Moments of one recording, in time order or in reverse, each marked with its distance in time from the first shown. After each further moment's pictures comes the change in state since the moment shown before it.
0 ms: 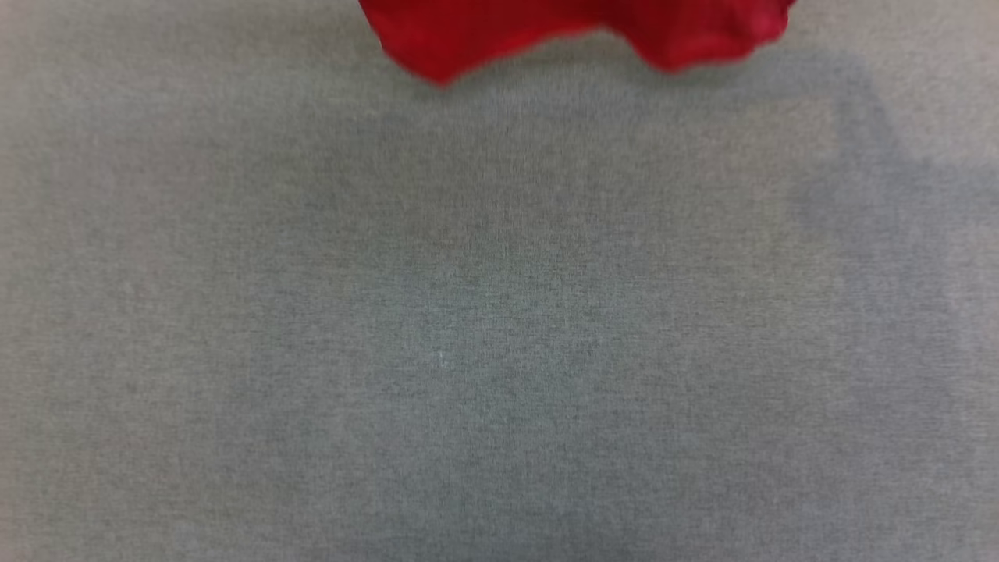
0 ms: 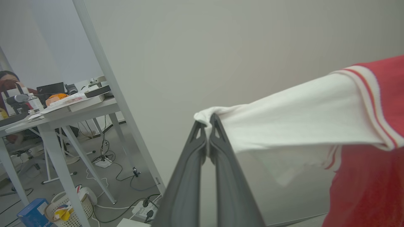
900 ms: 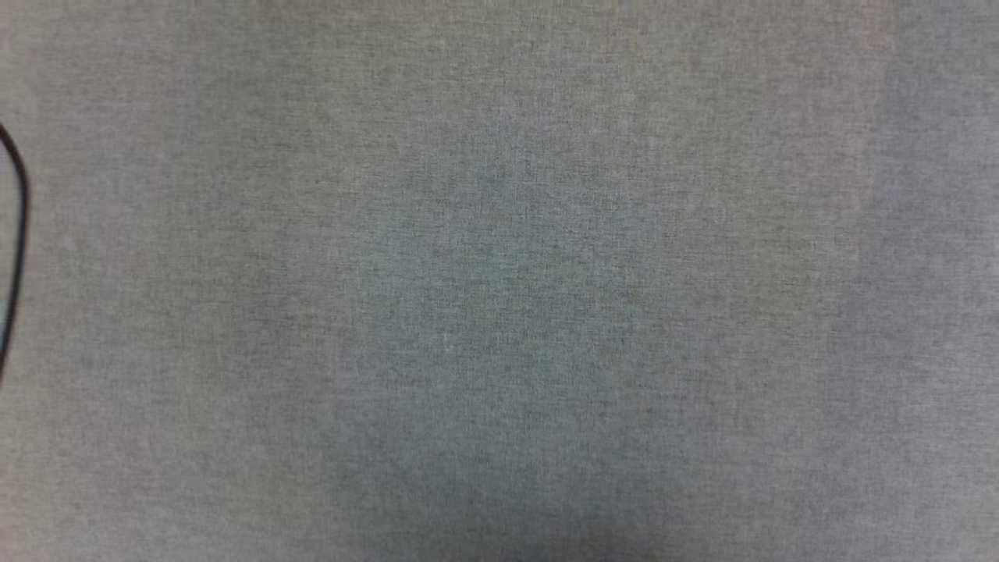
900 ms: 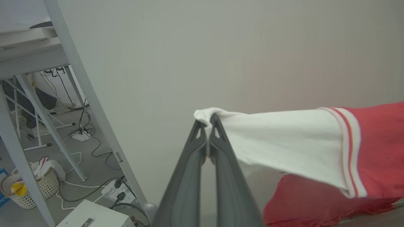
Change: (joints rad) left arm -0.342 -0.169 -0.248 0.622 -0.001 -0.020 -0.467; right arm -0.270 0.173 -0.030 0.527 -0.277 0.000 -0.446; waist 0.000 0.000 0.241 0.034
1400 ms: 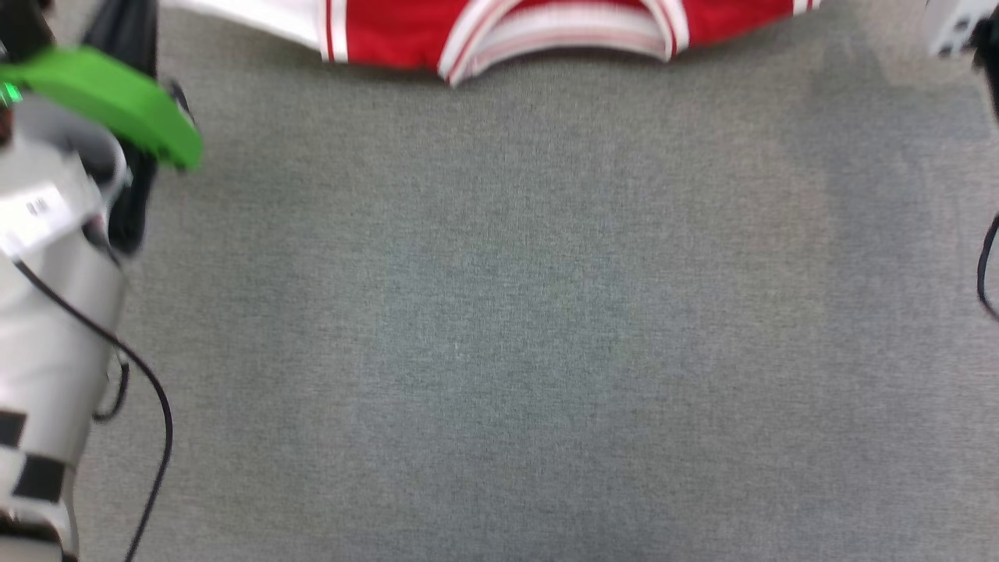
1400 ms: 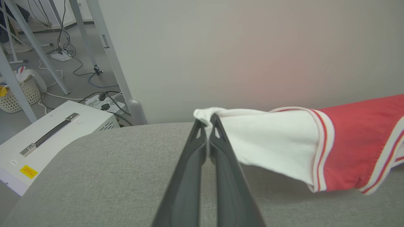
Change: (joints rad) left arm 0.521 -0.033 -0.059 0.033 -0.148 0.000 -0.085; right arm 0.391 0.008 0.174 0.077 0.147 0.000 -0.019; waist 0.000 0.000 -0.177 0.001
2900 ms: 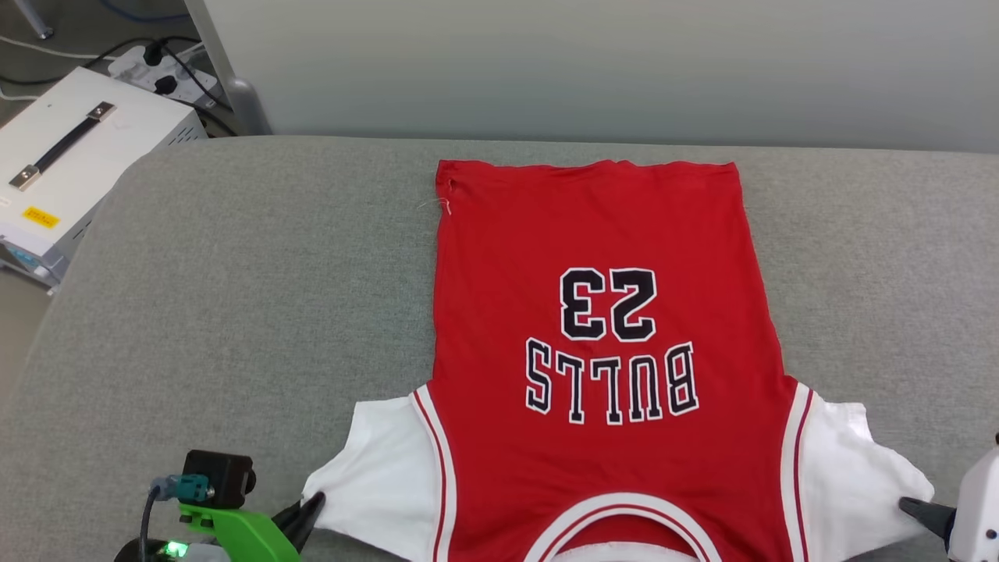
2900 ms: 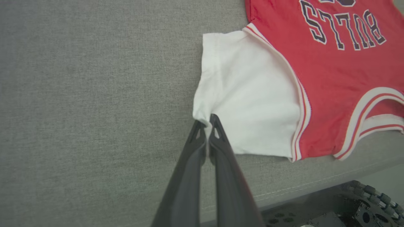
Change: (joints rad) left arm 0.986 0.199 -0.136 -0.706 -0.202 0.202 0.399; right arm 1.212 -0.024 -0.335 -0.791 0.414 -0.001 0.942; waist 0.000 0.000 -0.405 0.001
